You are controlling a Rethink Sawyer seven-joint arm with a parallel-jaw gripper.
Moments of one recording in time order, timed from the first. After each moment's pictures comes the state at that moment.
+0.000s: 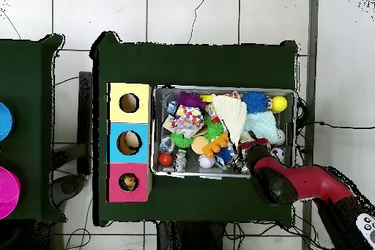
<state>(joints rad) -1.14 -0.53 0.66 1.88 -0.97 0.13 1.56</state>
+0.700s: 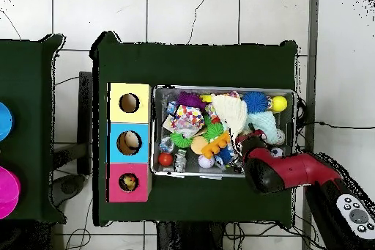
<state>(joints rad) -0.92 -0.52 0.45 1.75 -1.03 0.05 1.56</state>
